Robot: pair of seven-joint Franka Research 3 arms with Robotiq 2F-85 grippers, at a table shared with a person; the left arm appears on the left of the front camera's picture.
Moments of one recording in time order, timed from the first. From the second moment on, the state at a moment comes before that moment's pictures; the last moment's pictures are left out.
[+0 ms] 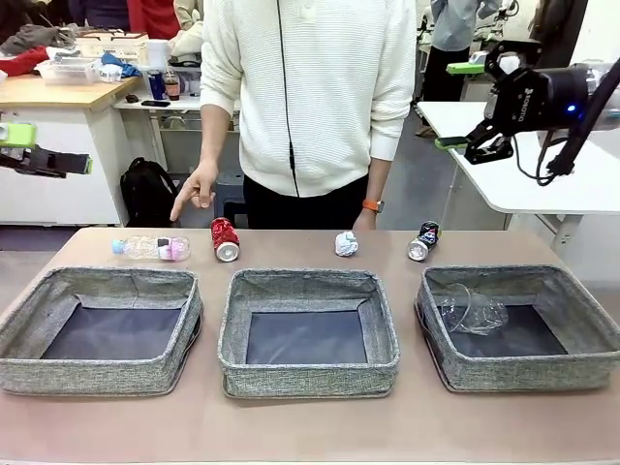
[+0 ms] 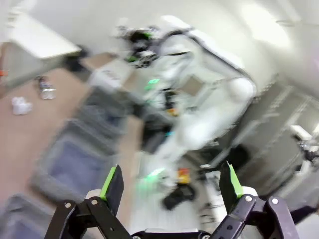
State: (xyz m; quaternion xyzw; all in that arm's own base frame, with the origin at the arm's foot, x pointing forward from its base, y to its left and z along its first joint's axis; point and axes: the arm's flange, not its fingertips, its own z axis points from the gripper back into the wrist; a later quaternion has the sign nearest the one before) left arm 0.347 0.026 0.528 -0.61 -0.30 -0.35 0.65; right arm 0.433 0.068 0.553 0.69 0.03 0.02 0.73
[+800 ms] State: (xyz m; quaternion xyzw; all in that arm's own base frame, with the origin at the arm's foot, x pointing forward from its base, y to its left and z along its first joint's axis) left arm 0.415 0.077 0.507 -0.36 -0.33 -0.39 0.78; right arm 0.433 0.068 0.553 0.69 0.03 0.02 0.73
